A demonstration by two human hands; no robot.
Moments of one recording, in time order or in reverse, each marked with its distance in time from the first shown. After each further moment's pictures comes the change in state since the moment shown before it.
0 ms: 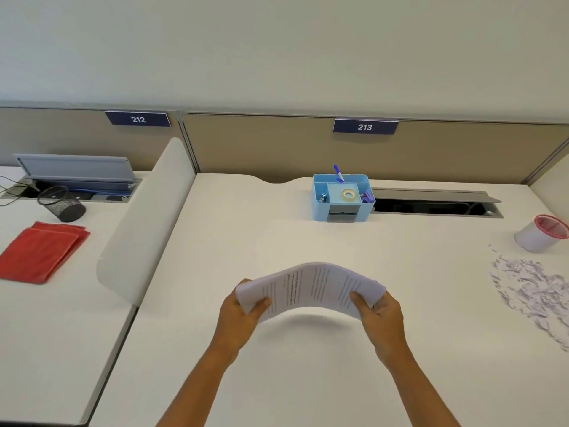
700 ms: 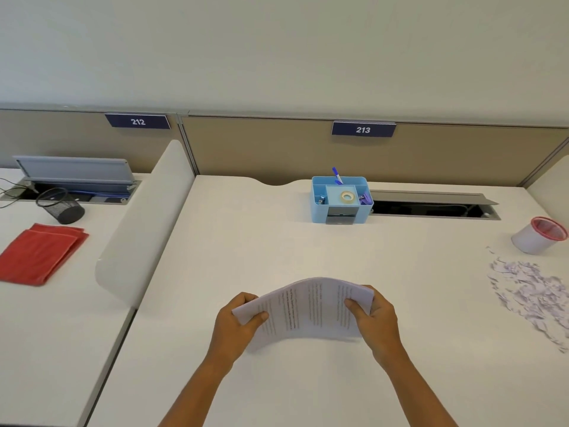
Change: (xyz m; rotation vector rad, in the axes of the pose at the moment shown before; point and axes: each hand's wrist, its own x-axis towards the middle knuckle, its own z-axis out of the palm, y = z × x) left_hand -0.009 -0.014 -0.006 0.132 -0.013 0.005; right_hand -0.001 0.002 -0.001 -0.073 -0.078 0.036
